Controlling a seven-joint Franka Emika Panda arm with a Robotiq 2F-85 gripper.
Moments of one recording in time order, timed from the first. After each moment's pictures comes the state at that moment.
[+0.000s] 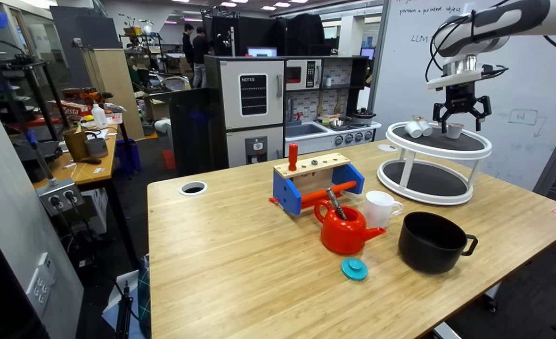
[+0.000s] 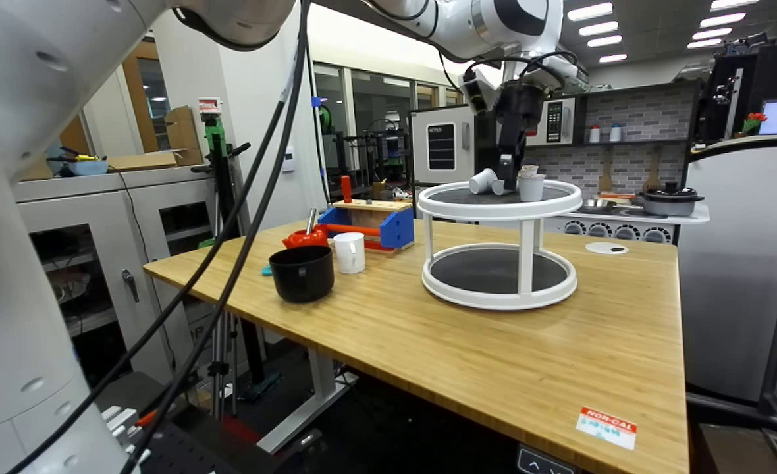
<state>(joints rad) -0.23 0.76 -0.26 -1.03 0.08 1.44 0.96</state>
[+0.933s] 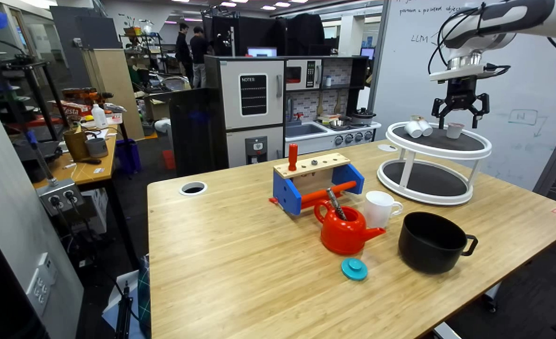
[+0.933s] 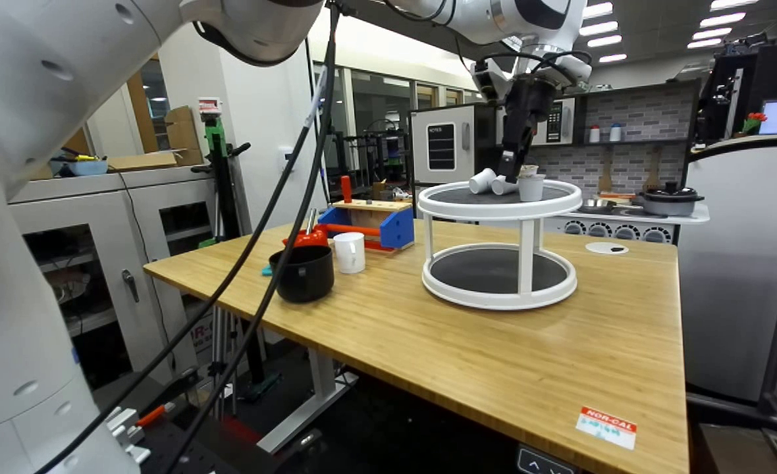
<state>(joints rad) -0.31 0.83 -0.22 -0.87 0.20 1.35 0.97</state>
